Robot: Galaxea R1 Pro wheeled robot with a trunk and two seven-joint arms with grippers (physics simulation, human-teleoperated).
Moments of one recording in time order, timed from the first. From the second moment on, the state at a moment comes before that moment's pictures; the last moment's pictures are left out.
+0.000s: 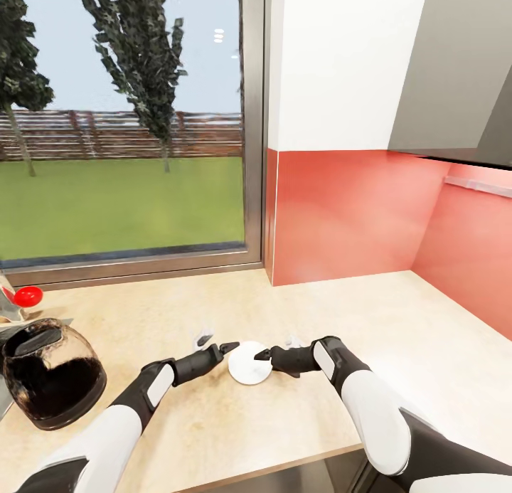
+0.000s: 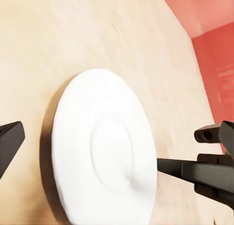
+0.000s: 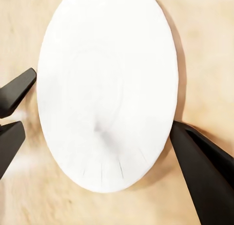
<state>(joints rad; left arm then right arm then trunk) -0.75 -0.05 0.20 -0.39 0.31 0.47 -0.68 -0.92 0.17 -0.51 -0.27 0.23 0.74 0.51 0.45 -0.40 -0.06</state>
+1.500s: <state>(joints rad) -0.73 -0.10 0.21 -0.39 0.35 0.42 -0.68 -0.92 0.17 -0.51 -0.27 0.23 0.74 0.51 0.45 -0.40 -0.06</state>
